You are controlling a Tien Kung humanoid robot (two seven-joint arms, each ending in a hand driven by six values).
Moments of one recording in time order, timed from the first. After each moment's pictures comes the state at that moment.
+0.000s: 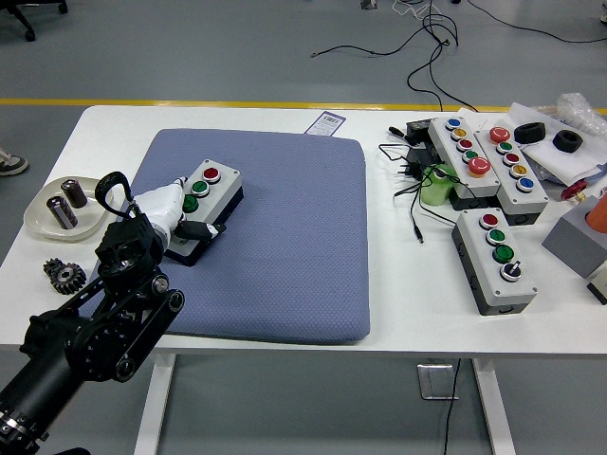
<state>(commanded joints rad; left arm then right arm) -0.54 0.03 -1.13 -1.07 2.27 -0.10 0.65 0.02 0.00 1.84 0.18 -1.76 -0.20 -0.19</state>
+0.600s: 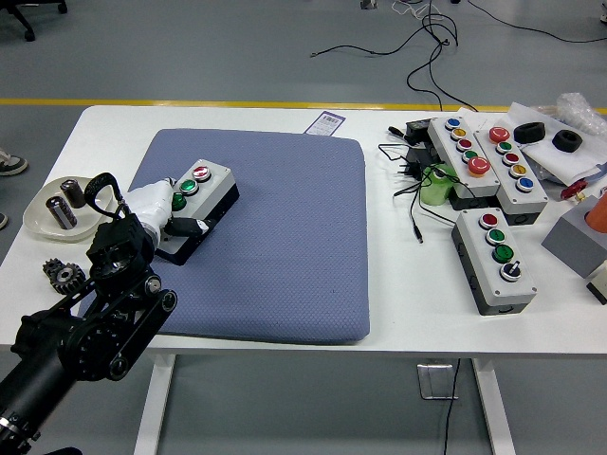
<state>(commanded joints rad) -0.54 0.06 -1.12 -1.07 2.27 -0.02 0.65 0.02 0.00 1.84 0.18 -1.76 -0.20 -0.19</state>
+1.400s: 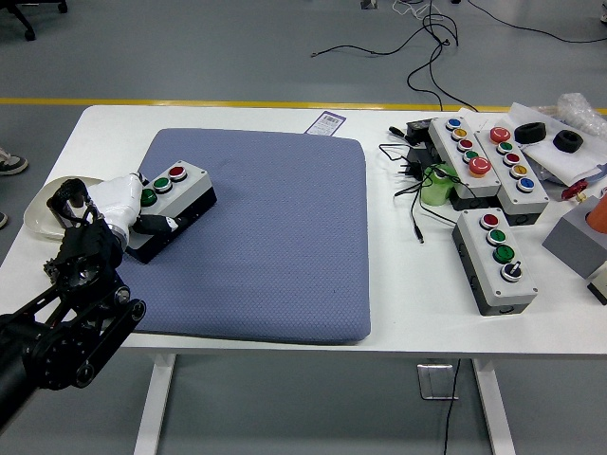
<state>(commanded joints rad) -0.52 0.20 -1.05 -1.09 2.27 0.12 0.52 0.02 0.00 1.85 0.18 -1.76 -0.20 -0.18</state>
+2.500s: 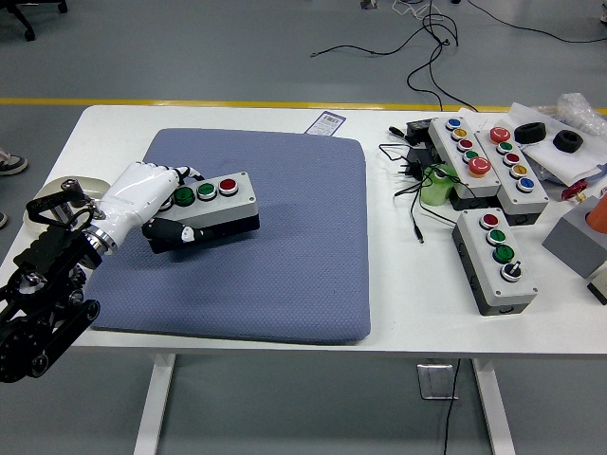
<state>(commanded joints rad) -0.57 0.36 -0.86 -0.94 2.10 0.39 -0.21 0.02 0.00 1.84 0.18 -1.75 -0.20 -0.19</state>
